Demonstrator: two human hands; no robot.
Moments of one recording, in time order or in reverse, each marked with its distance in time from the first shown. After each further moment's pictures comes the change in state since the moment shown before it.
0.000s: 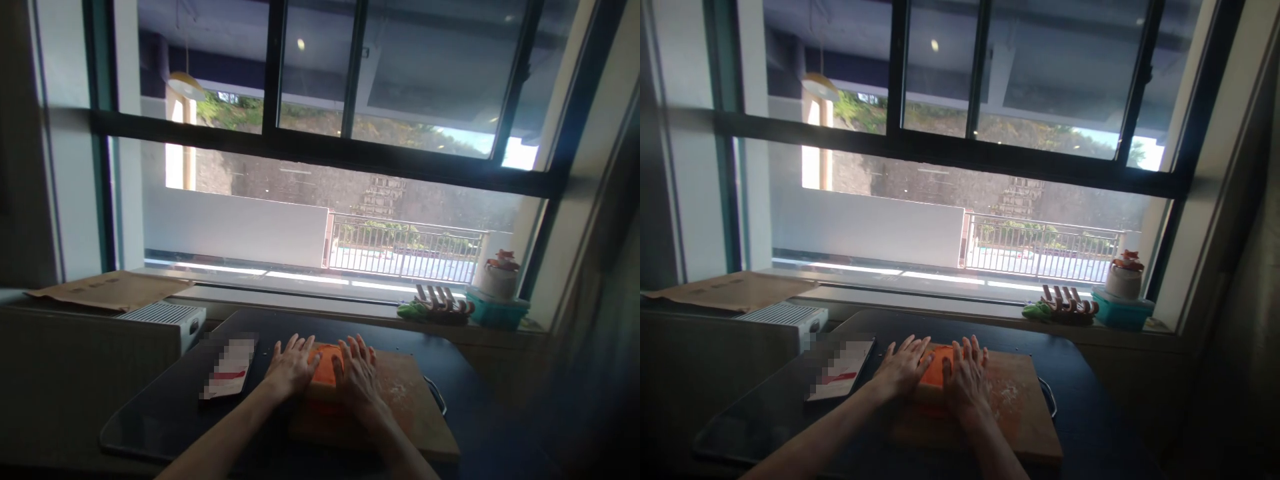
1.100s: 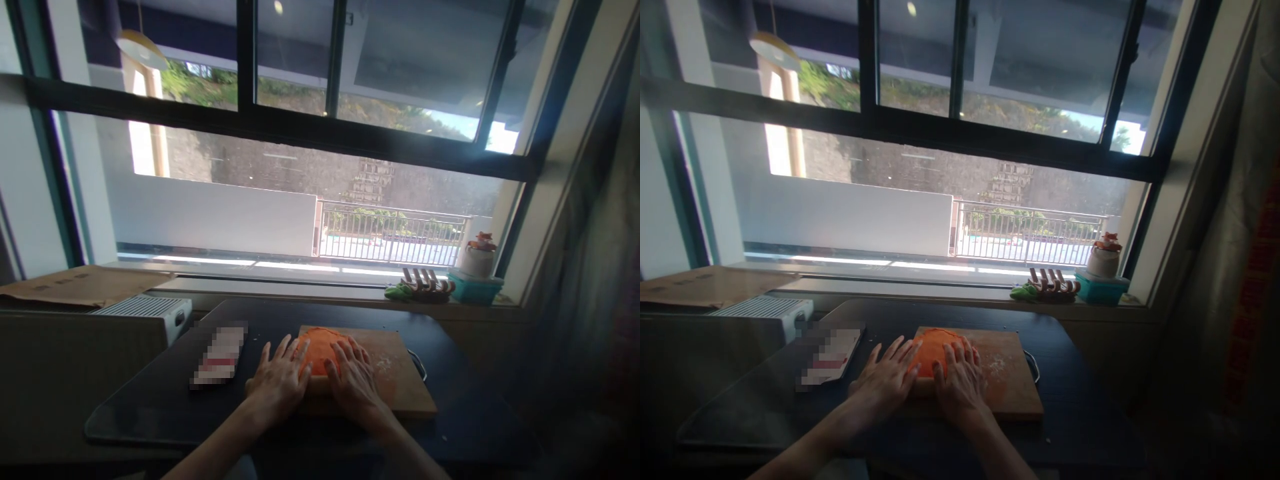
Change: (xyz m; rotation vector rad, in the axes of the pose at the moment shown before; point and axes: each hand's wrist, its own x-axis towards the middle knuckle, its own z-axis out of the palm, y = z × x) left_hand -0.059 0.017 -0.005 0.121 -0.001 0.110; right_hand -0.044 0.008 -0.006 0.067 -0.068 -0.027
